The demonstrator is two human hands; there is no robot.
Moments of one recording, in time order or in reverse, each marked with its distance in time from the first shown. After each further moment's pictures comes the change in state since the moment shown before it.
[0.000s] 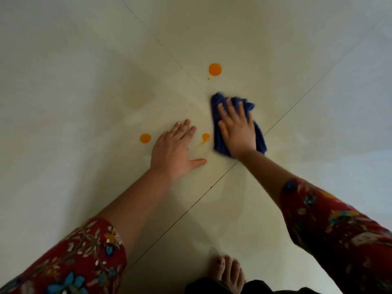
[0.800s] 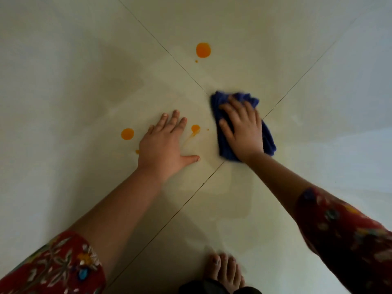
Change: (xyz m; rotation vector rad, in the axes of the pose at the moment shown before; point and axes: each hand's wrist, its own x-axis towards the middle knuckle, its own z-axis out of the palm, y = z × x) left_hand 0.009 0.010 0.003 0.013 -0.081 -0.037; right_hand -0.027 0.034 0.003 0.053 0.096 0.013
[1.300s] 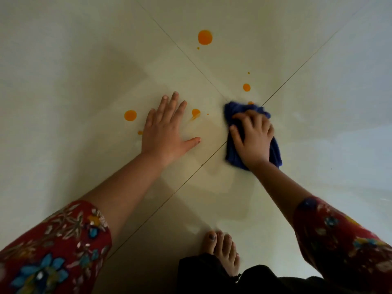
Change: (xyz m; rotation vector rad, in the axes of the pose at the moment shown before) left_hand -0.016 0.001 0.011 -0.074 0.098 0.012; right_hand -0.062 0.003 -0.005 0.047 0.073 0.140
